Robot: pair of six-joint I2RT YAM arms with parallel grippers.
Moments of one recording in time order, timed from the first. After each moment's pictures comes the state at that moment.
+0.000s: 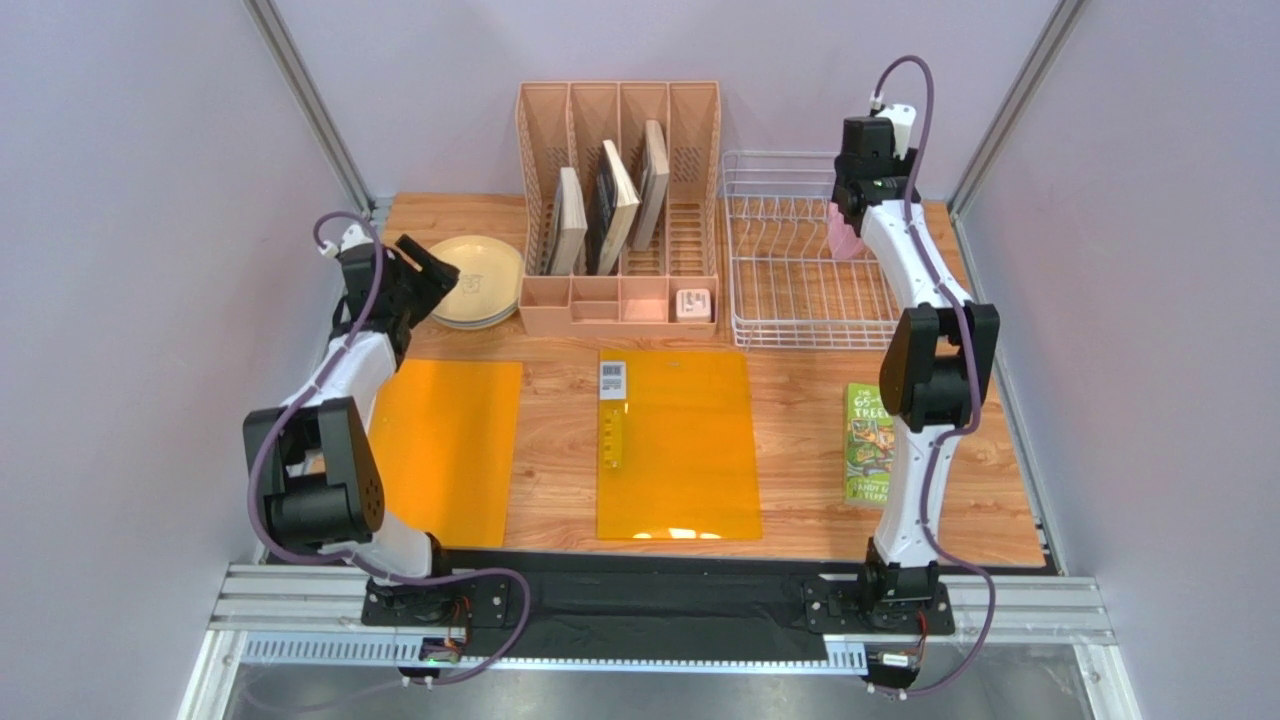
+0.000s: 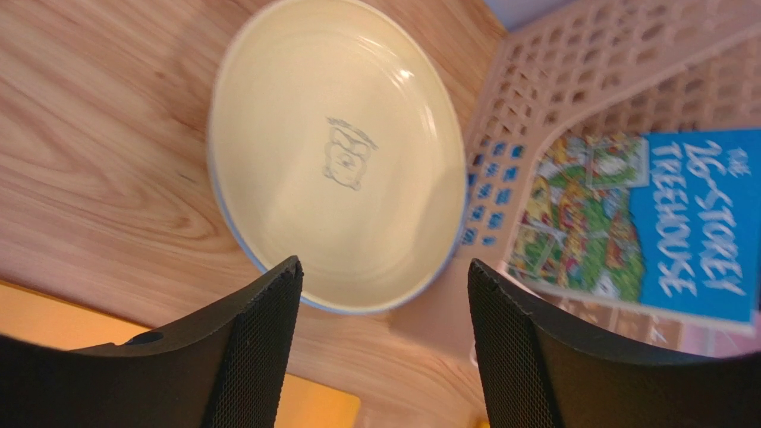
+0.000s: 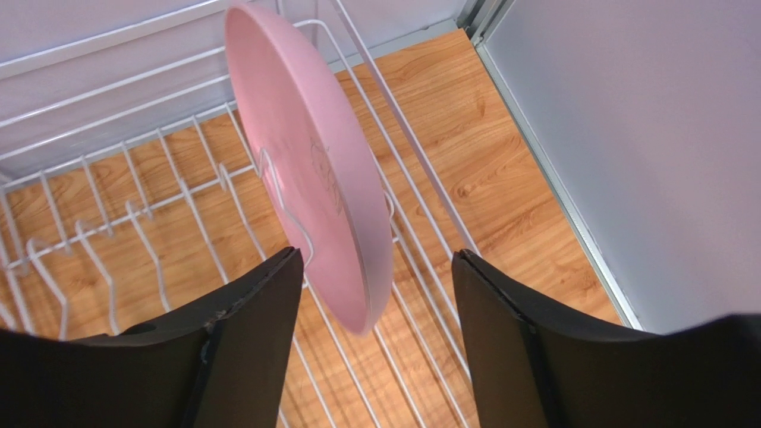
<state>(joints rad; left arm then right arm) 0.17 1.55 0.97 0.10 0.09 -0.67 0.06 2.13 2.01 -0.43 0.55 0.16</state>
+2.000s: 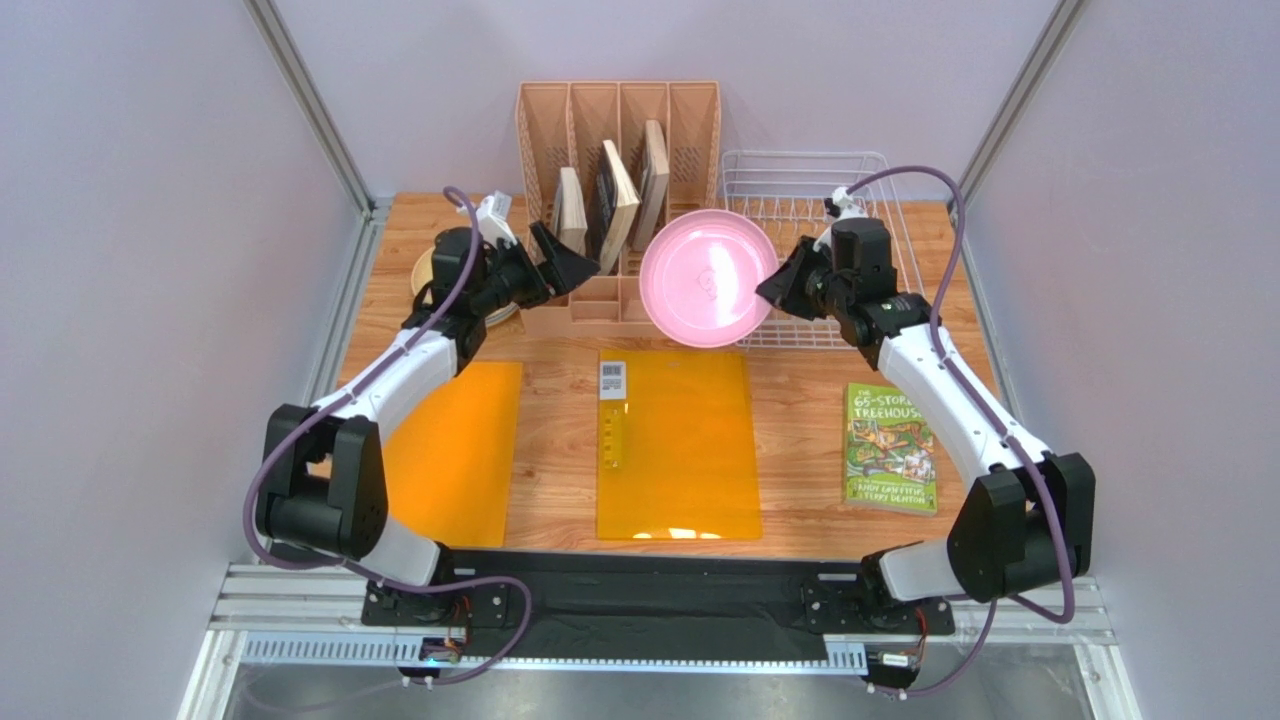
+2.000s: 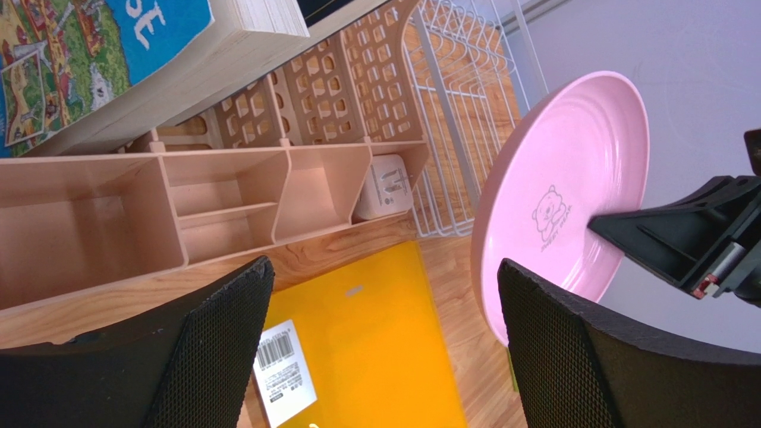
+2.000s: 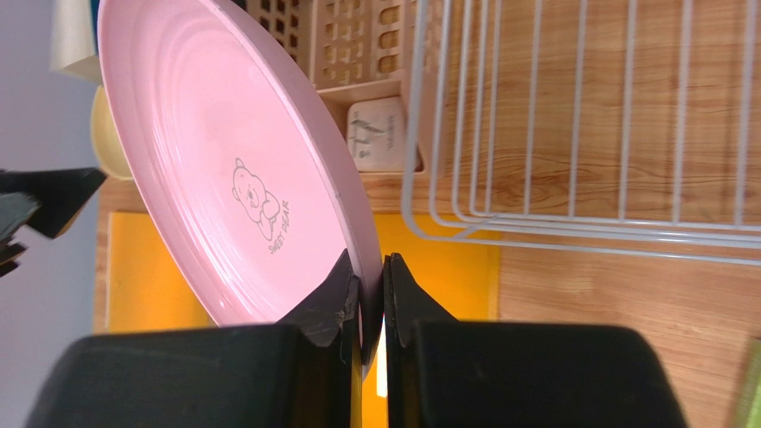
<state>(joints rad) -0.22 1.50 1.00 0.22 0.45 -0.68 0.24 1.39 1.16 -0.32 -0.16 0.54</state>
